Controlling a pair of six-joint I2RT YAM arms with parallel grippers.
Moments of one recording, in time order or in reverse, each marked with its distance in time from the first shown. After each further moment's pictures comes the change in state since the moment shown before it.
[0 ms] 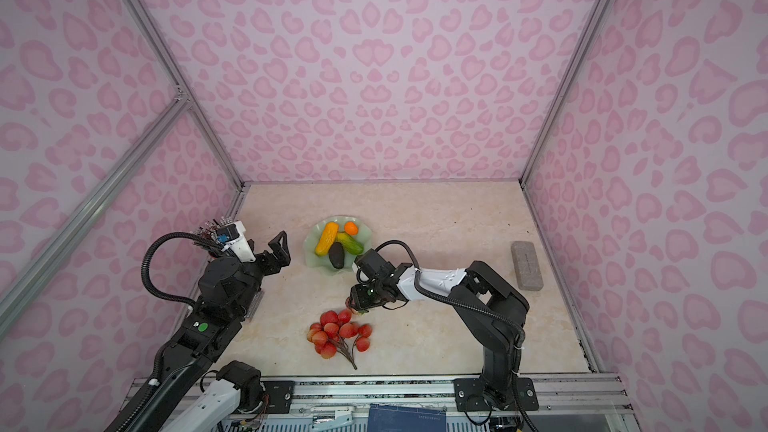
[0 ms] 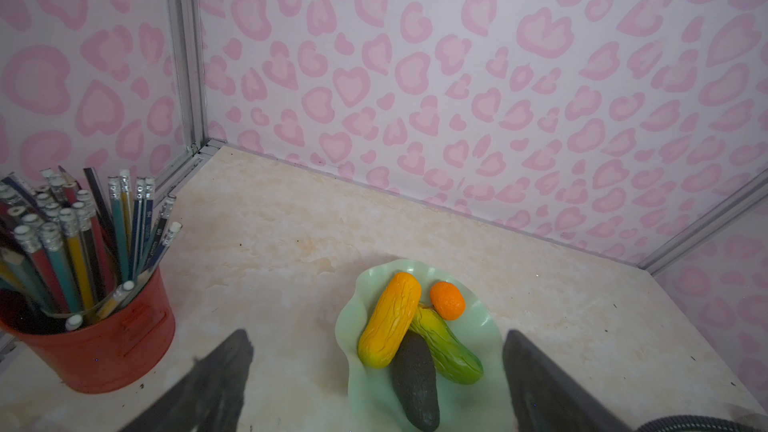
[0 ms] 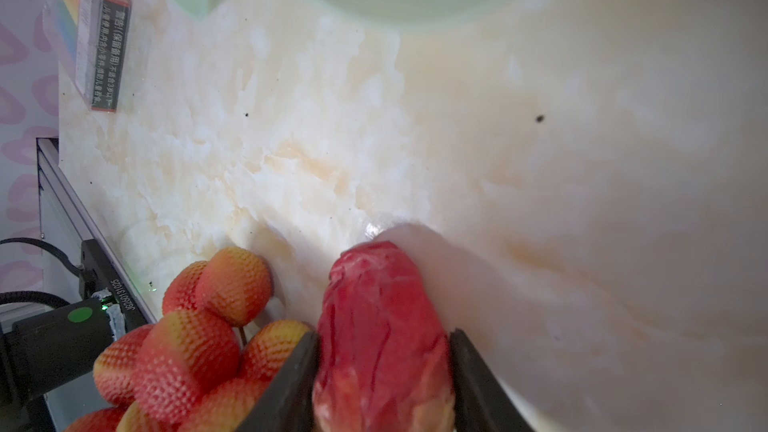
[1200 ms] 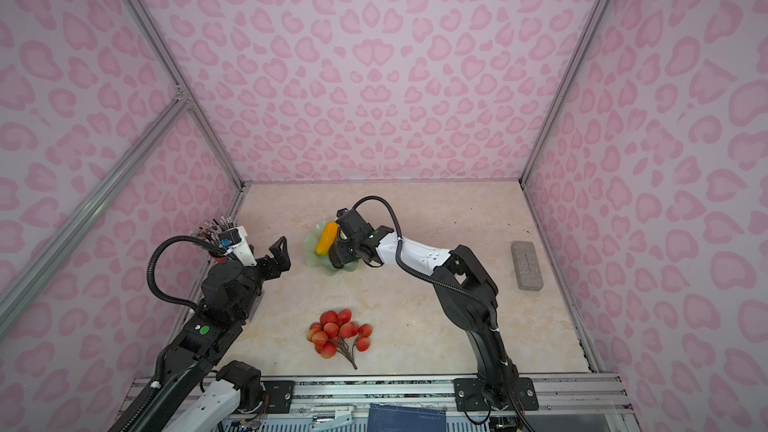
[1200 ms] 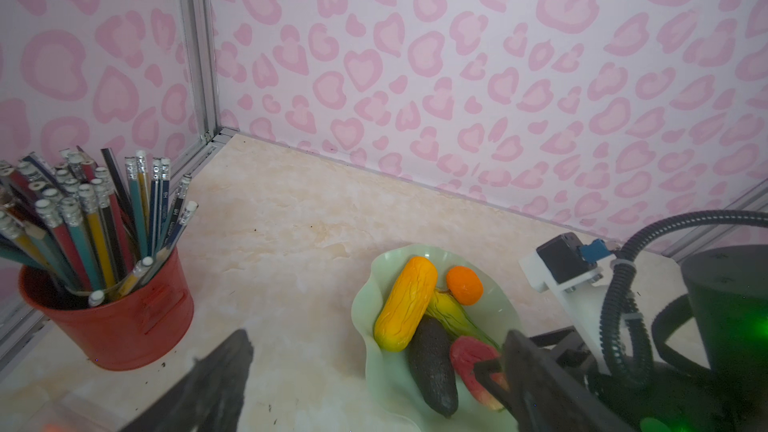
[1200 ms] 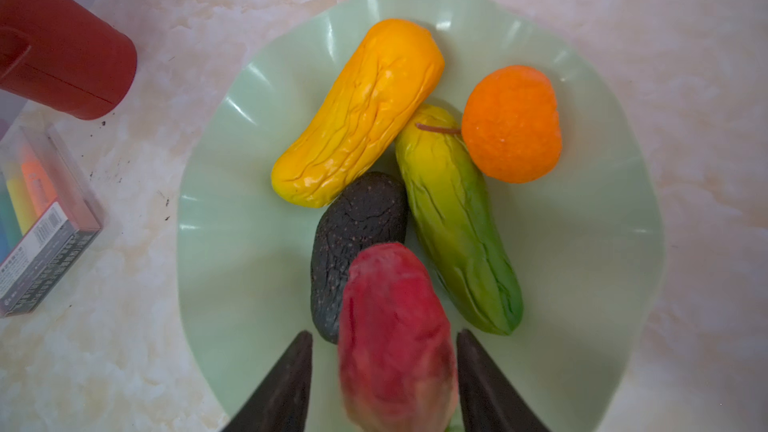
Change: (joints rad) left arm 0.001 -0.016 -0.037 -0.021 -0.017 0.011; right arm -0.061 0.231 0.556 -0.166 0.321 -0.259
